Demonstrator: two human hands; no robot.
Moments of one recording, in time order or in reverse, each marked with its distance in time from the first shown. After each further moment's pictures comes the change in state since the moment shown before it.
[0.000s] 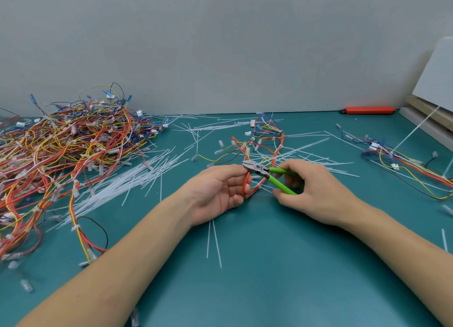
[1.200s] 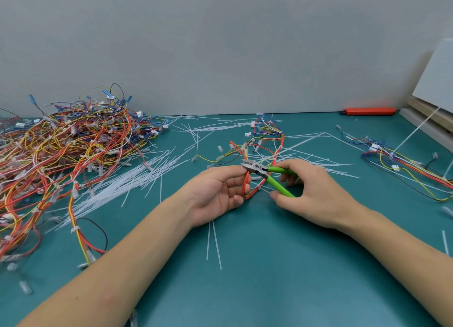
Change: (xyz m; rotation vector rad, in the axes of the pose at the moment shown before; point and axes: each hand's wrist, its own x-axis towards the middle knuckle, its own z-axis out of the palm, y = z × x) left_hand 0.002 0.000 -0.002 -0.037 0.000 -0.009; right_hand -0.002 0.003 0.006 -0.005 0.030 -0.003
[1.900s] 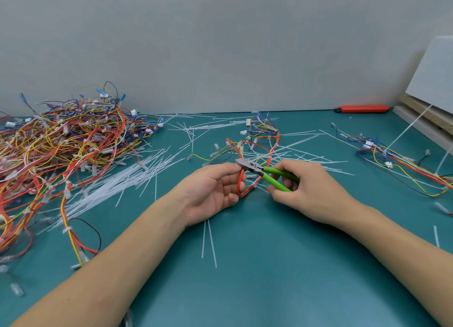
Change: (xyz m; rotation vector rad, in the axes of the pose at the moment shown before) left_hand 0.000 0.000 0.000 -0.006 -0.011 0.000; right_hand 0.002 -0.005 -0.004 0.012 -0.019 0.020
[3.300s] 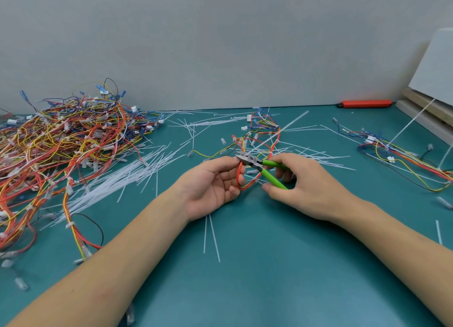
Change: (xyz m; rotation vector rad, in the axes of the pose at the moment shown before) left_hand 0.000 0.000 -0.002 -0.090 -0.005 -0.015; right_hand 0.001 -0.004 0.006 -0.029 0.006 -0.051
